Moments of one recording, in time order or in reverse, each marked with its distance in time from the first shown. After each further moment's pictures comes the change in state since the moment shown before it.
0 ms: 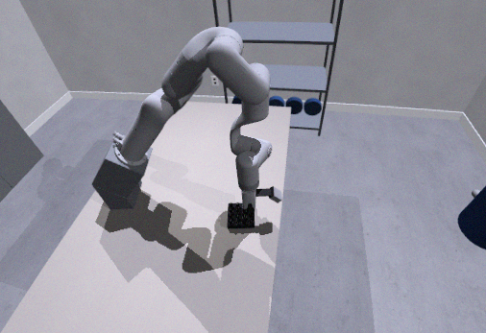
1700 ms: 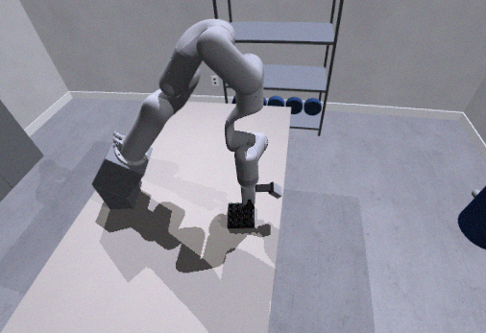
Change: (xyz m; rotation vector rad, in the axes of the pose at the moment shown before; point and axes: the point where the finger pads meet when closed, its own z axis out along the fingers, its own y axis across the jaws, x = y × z) arm -0.001 0.000 -0.026 -0.002 0.005 0.000
